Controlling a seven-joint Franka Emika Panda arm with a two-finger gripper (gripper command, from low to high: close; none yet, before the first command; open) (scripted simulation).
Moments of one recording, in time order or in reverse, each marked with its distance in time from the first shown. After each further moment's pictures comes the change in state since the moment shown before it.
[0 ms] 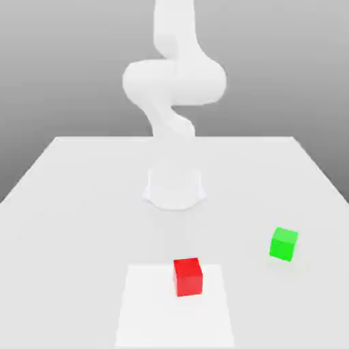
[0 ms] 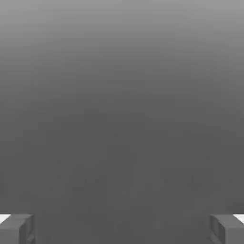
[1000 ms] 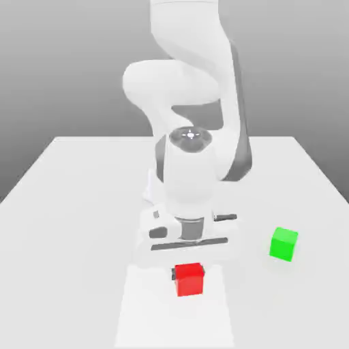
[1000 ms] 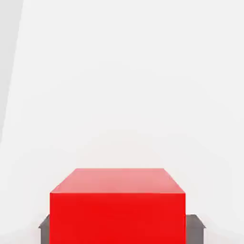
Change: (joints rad) arm 0.054 0.929 0.007 -0.449 -0.008 0.657 -0.086
